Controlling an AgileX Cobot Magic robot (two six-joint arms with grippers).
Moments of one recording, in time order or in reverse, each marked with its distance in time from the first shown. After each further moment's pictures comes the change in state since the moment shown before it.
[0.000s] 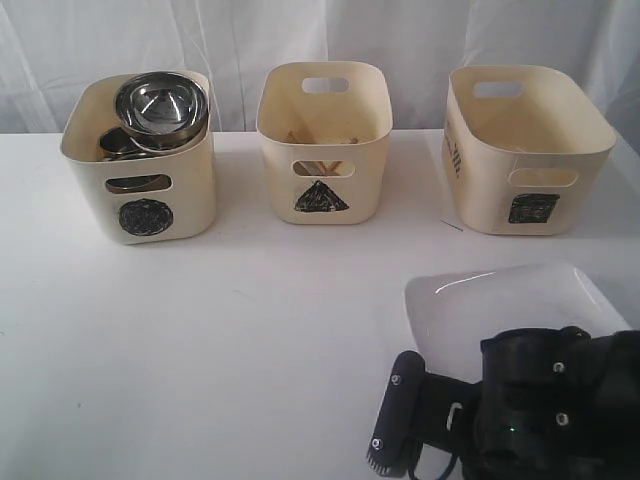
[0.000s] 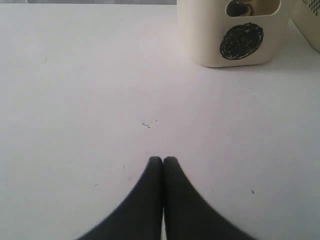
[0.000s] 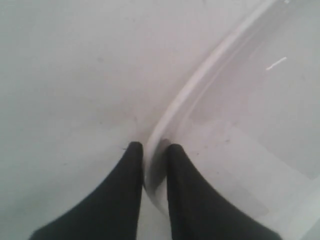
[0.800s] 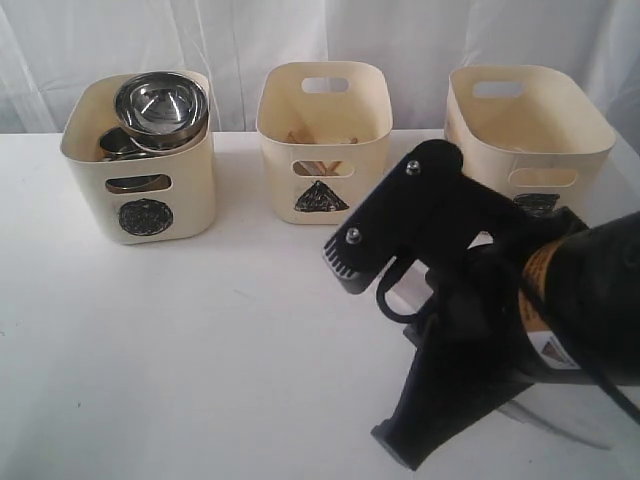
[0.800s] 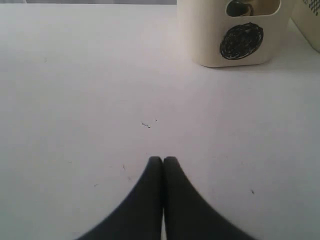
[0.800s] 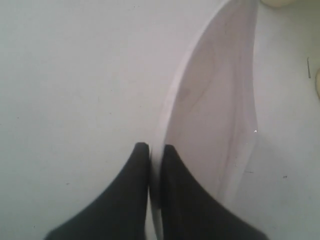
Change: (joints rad) left arm 0.000 0.000 0.000 0.000 0.000 0.000; right arm 0.106 -0.386 -0.273 0.079 0.128 0.136
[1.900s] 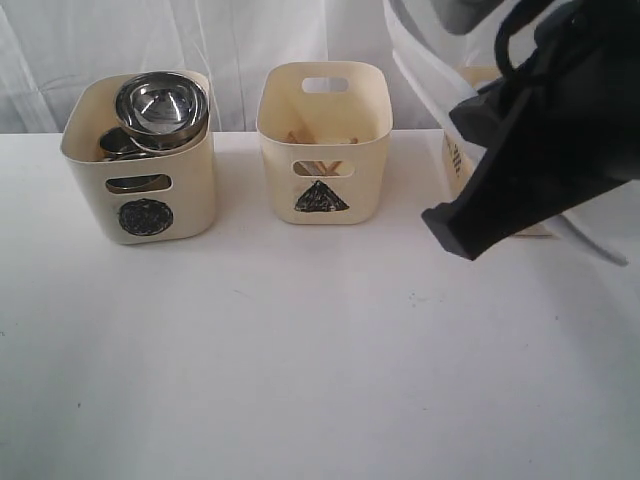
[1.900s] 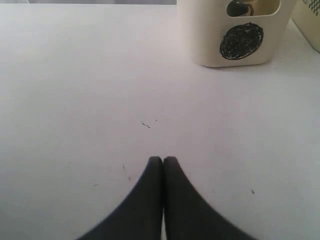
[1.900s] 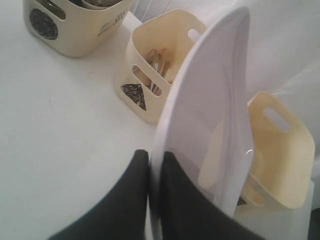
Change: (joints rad) left arm 0.000 0.000 0.000 0.000 0.000 0.000; right arm 0.002 -0.138 -0.175 -0.341 0.022 0.086
